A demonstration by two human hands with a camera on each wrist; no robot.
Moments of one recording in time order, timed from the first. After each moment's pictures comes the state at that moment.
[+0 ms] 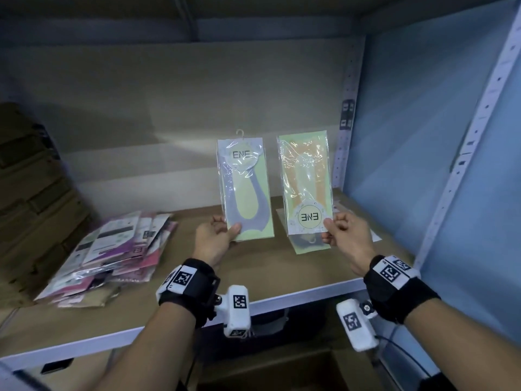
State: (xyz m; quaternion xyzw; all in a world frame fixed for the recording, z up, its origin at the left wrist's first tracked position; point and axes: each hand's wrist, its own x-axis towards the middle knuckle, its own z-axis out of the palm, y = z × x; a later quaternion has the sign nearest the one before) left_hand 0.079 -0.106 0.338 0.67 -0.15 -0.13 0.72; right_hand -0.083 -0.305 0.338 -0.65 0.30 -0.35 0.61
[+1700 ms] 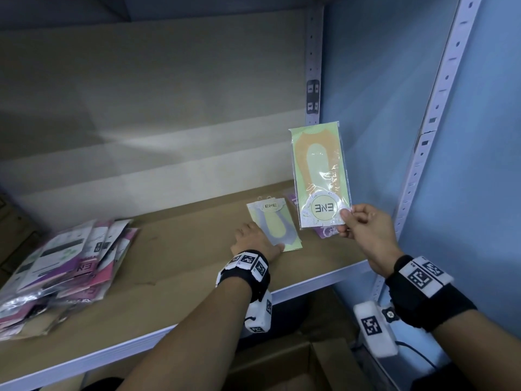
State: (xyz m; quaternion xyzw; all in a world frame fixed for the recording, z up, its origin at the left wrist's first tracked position) left_hand 0.037 -0.258 0.285 0.95 -0.29 -0.08 0.10; right_hand -0.146 -0.372 0.332 -0.61 0.33 -0.40 0.60
